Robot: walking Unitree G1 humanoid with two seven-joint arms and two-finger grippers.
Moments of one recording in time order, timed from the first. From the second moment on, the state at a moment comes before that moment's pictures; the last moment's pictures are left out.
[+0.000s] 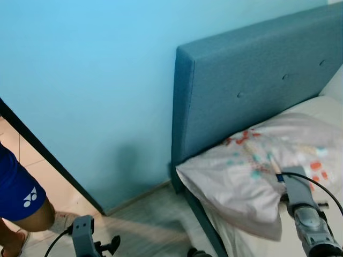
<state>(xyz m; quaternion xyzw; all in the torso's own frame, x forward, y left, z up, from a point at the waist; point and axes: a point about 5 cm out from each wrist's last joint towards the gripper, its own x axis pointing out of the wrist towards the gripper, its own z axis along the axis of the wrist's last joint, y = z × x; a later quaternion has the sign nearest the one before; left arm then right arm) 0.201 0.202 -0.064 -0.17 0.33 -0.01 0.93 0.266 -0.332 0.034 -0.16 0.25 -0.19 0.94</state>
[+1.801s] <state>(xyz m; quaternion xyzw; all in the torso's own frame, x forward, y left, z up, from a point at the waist) 0.190 0.192 -0.076 -0.17 0.40 0.01 0.90 0.301 -0.217 0.086 -0.08 0.33 0.26 0.90</state>
